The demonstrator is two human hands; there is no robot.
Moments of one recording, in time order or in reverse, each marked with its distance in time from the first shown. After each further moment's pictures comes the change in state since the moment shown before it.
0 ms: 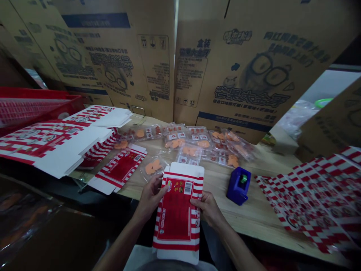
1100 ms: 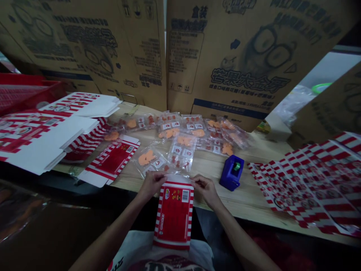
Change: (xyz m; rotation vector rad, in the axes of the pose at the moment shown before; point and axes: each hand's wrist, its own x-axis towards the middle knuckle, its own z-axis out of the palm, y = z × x) left_hand 0.034 -0.032 -0.007 0.313 -0.148 -0.113; right_hand 0.010 -0.009 -0.041 -0.402 0.160 -0.273
